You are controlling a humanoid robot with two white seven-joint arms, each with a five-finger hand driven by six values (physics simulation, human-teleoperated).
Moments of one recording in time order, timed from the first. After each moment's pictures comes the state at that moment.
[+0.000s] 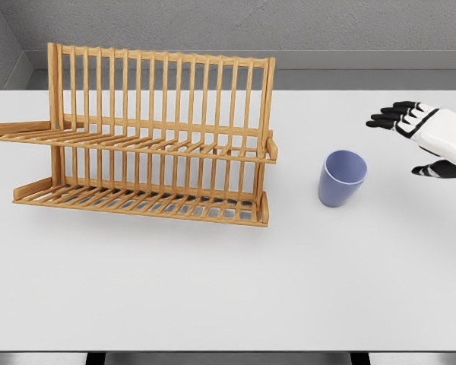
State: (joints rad) left arm 0.04 0.00 -0.14 -0.03 -0.14 -0.12 -0.05; right arm -0.33 -1.12 0.44 -1.59 0.32 -0.58 0.06
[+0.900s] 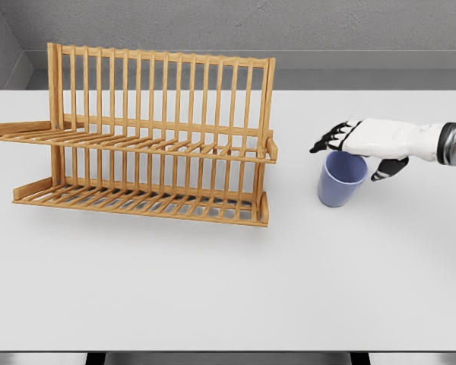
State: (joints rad) left arm 0.04 0.00 -0.14 -0.03 -0.14 -0.12 -0.05; right arm -0.74 -0.89 0.74 -1.49 0.32 -0.51 0.61
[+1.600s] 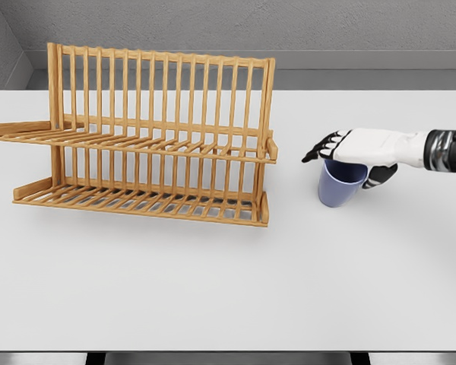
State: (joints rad) left arm 0.04 0.00 -0.14 -0.03 -0.14 -0.12 -0.05; right arm -0.75 -0.86 0.79 -1.46 0.32 -0.51 0.61
